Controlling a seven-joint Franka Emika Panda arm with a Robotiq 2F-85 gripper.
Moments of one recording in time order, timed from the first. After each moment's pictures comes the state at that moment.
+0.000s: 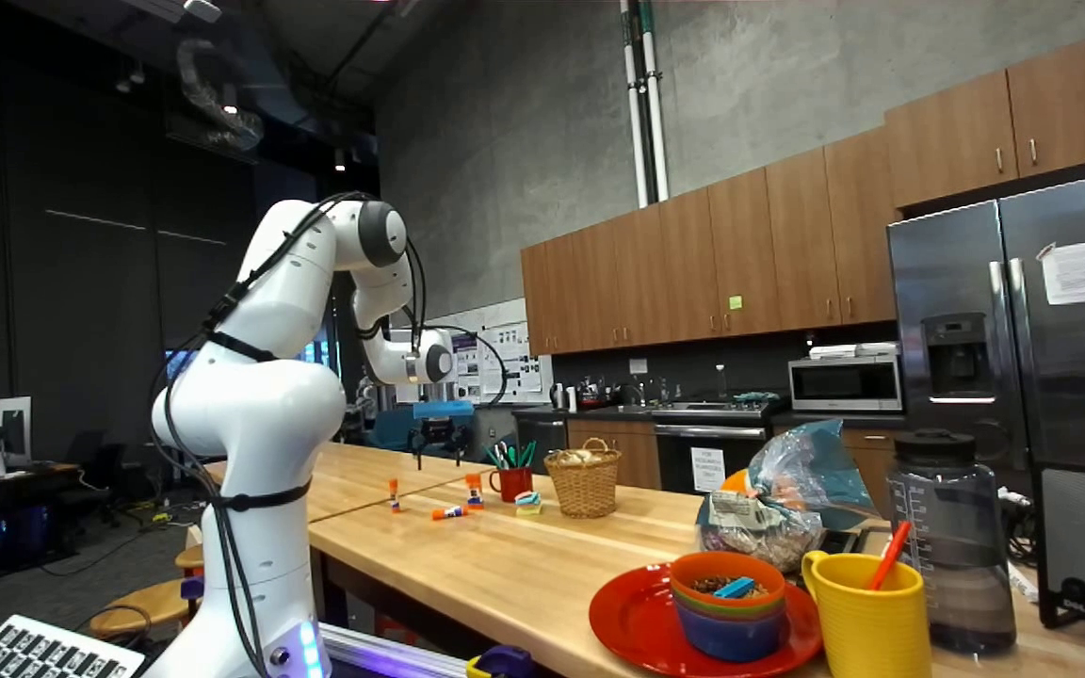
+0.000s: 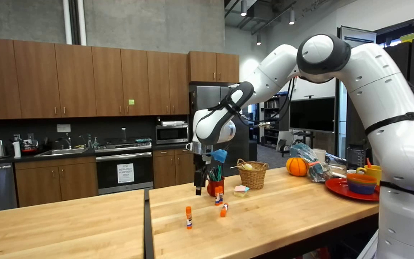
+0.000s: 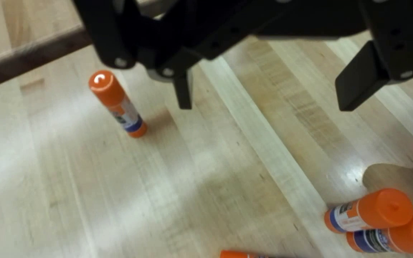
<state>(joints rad) 0.12 0.38 0.22 -1.95 -0.01 2.39 -0.44</state>
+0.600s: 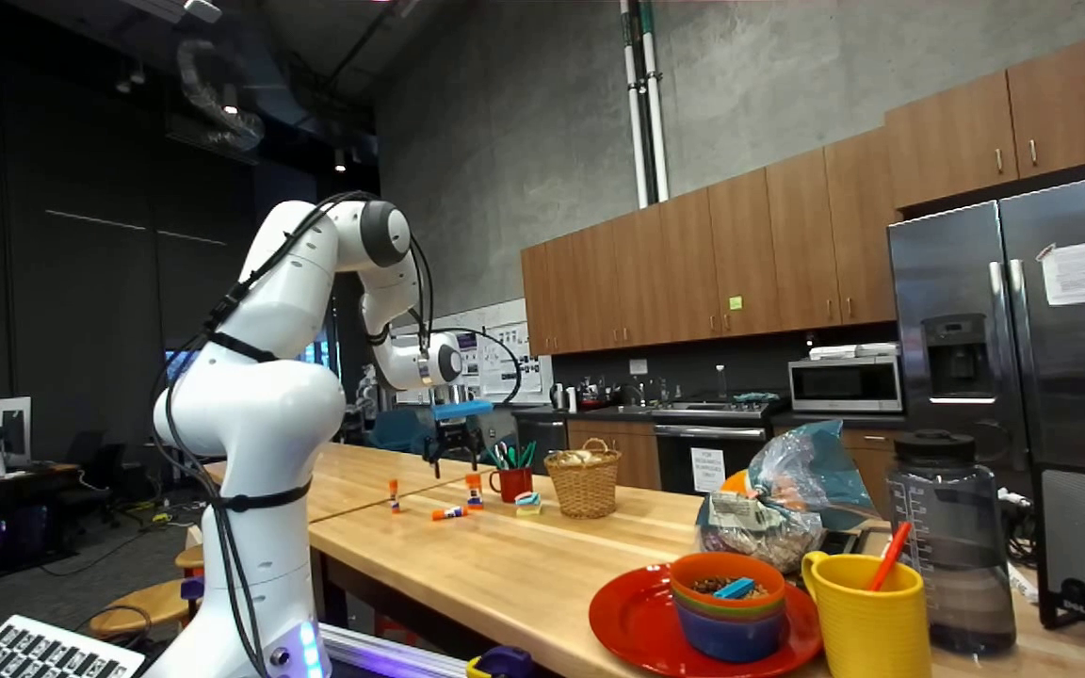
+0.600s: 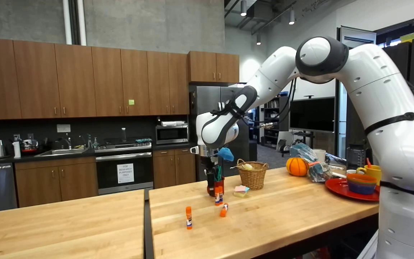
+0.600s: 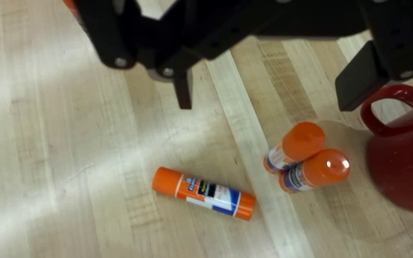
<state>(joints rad) 0.10 0.39 0.18 -1.96 -0.16 2.32 -0.56</state>
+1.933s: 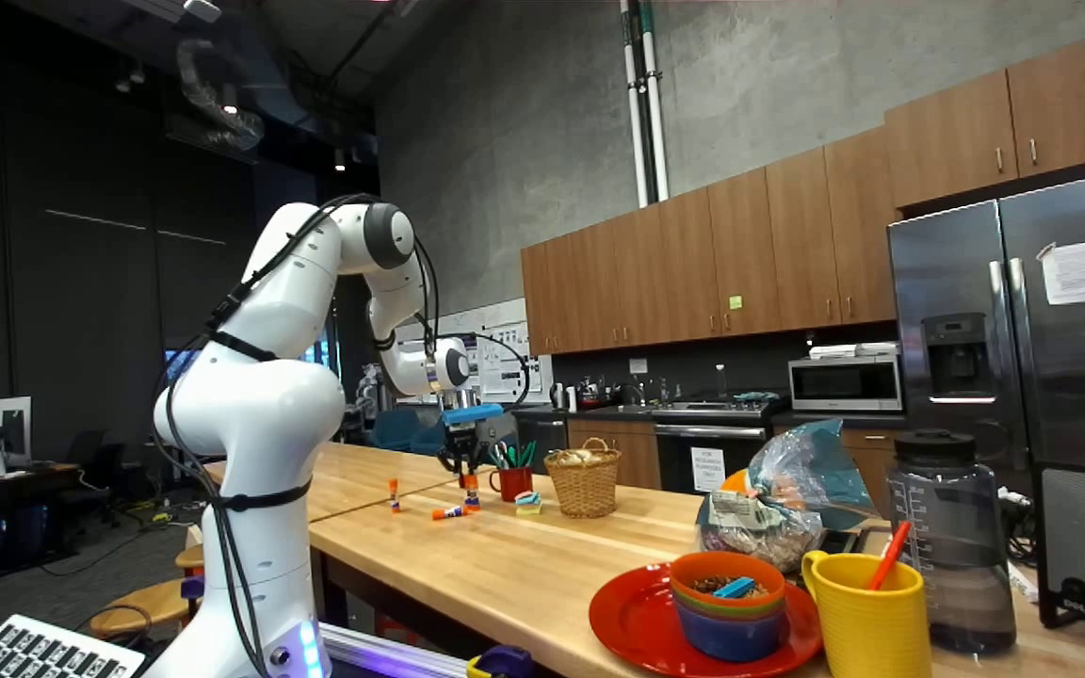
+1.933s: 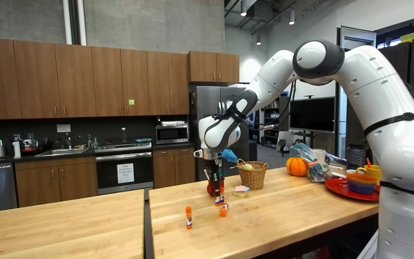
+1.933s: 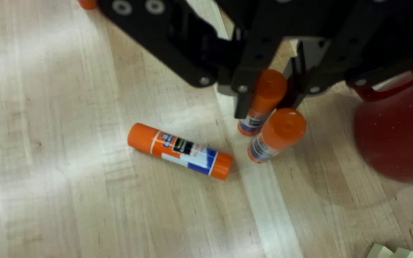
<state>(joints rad) 0.10 0.41 0.15 -1.96 -0.20 2.31 -0.60</state>
